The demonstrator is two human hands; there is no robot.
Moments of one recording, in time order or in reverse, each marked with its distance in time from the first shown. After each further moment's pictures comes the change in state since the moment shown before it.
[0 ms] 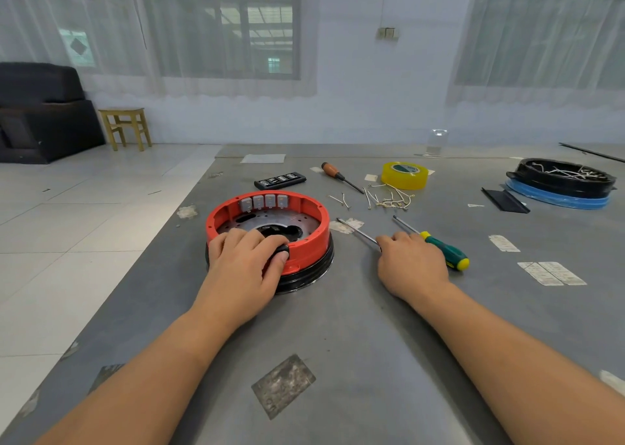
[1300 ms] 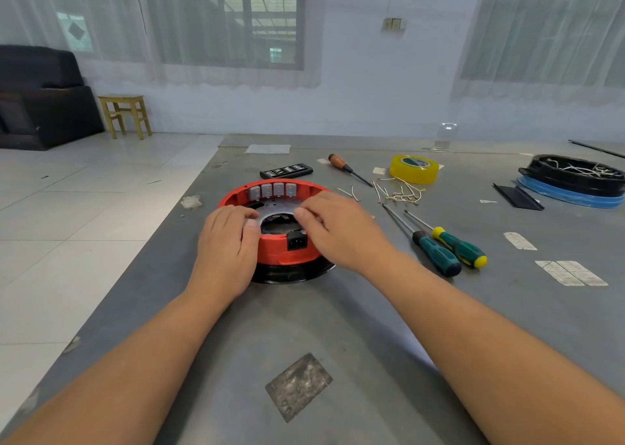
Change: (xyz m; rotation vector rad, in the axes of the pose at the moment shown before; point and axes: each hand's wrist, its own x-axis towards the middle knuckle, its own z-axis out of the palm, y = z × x) left_hand 0.019 -0.043 0.011 -0.304 0.141 -0.219; right_hand 0.022 -0.102 -0.054 0.629 0.237 -0.458
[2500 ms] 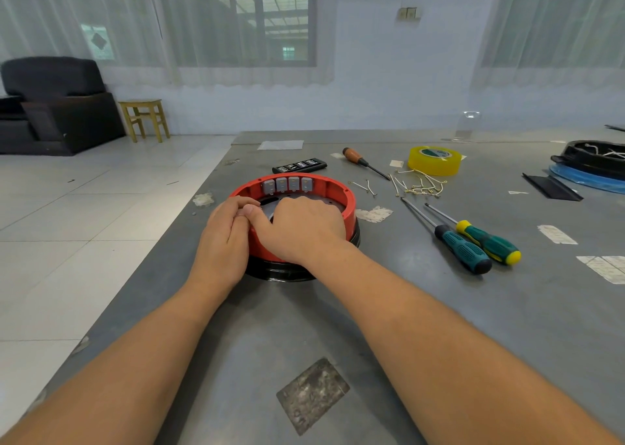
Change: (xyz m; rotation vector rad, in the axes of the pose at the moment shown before) left_hand 0.011 -0.020 0.000 -0.294 0.027 -0.153; right_hand 0.040 -0.048 0.059 -0.203 -0.037 0.195
